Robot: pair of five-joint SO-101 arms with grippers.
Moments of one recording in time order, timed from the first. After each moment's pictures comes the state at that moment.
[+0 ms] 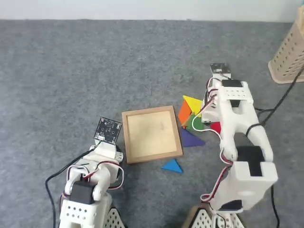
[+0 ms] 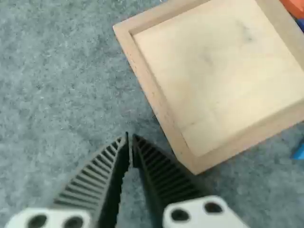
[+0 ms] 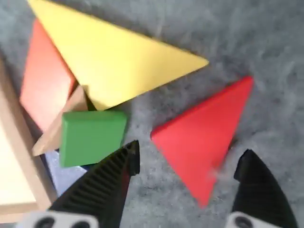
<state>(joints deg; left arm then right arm) 4.7 -103.4 97.5 72.0 -0.7 -3.9 12.0 15.3 68.8 1.2</state>
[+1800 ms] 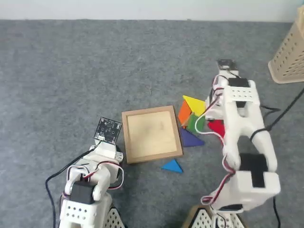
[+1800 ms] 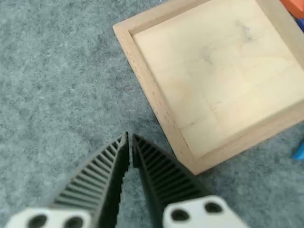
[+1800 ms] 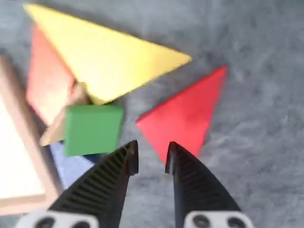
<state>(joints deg) 4.7 -103.4 97.5 72.0 -0.7 -3.5 4.7 15.4 71.7 1.5</state>
